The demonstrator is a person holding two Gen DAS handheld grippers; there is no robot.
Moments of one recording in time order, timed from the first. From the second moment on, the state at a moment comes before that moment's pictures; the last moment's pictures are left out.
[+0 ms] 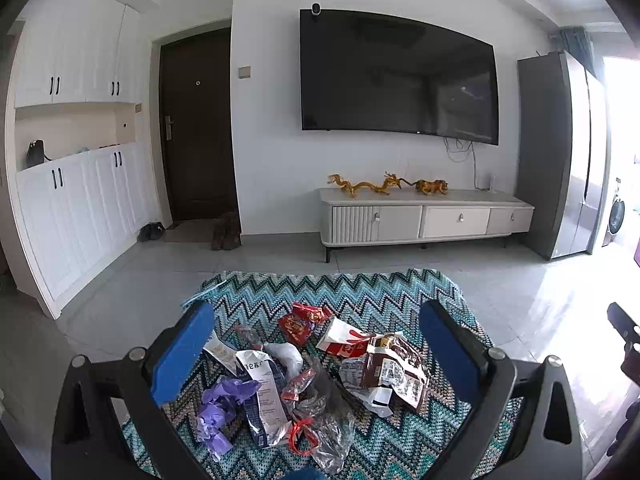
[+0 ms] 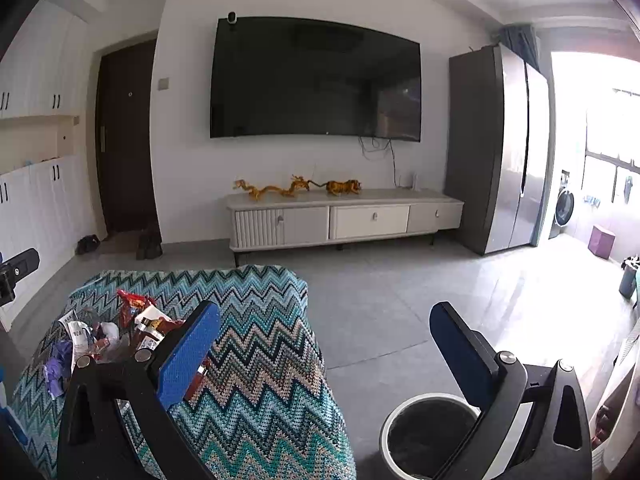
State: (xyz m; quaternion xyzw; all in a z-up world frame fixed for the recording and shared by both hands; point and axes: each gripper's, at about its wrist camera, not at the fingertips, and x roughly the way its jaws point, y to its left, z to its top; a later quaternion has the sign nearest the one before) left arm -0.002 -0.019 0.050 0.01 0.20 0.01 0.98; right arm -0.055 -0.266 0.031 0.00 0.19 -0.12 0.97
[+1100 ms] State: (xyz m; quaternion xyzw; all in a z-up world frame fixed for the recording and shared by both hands) left arm 0.016 0.019 0.065 -0.02 0.18 0.01 0.98; right arm -0.033 -0.261 0.047 -0.02 0.13 -0.09 0.99
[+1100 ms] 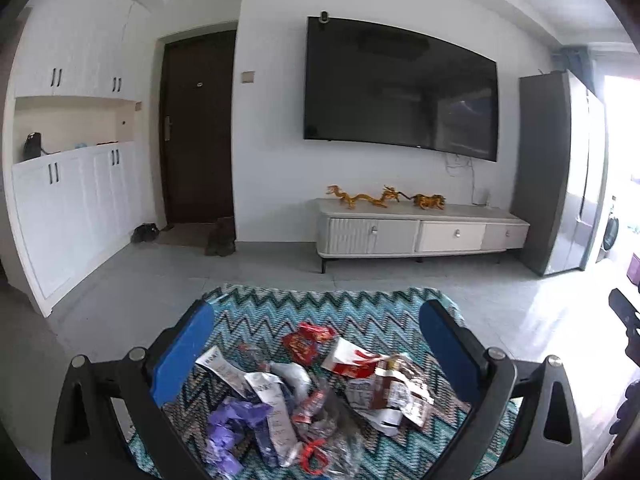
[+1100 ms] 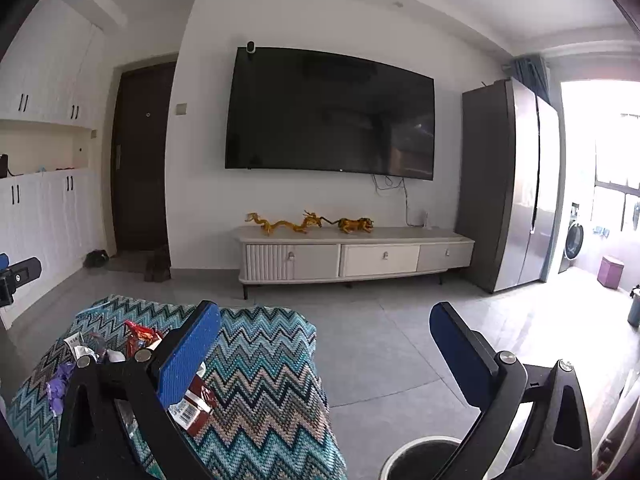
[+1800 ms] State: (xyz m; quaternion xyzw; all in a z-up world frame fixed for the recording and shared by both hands) left arm 0.049 0.113 -0.074 -0.12 0.41 -0.09 0.90; right arm 0.091 -0.186 -0.076 -0.04 0.34 0.14 0.93
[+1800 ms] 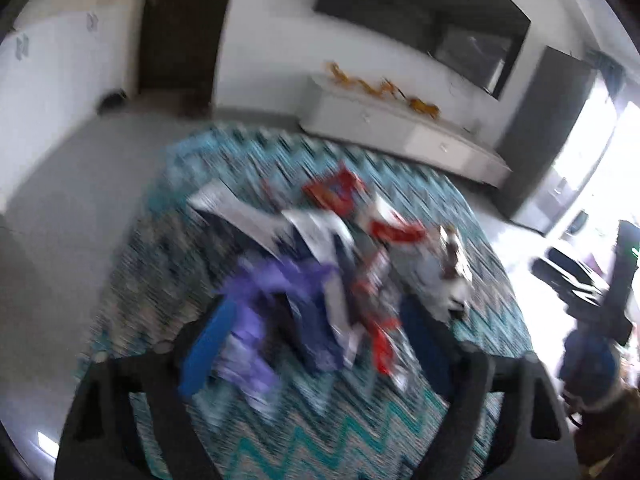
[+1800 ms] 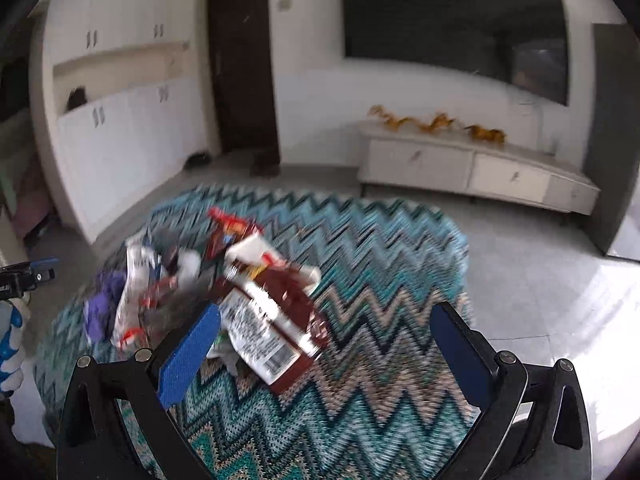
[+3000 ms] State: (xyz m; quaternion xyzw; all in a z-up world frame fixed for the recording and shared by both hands) left arm 0.073 0.094 -0.119 -0.18 0.46 -0.12 0.86; right arm 0.106 -0.179 -0.115 -0.05 0.41 0.19 0.89
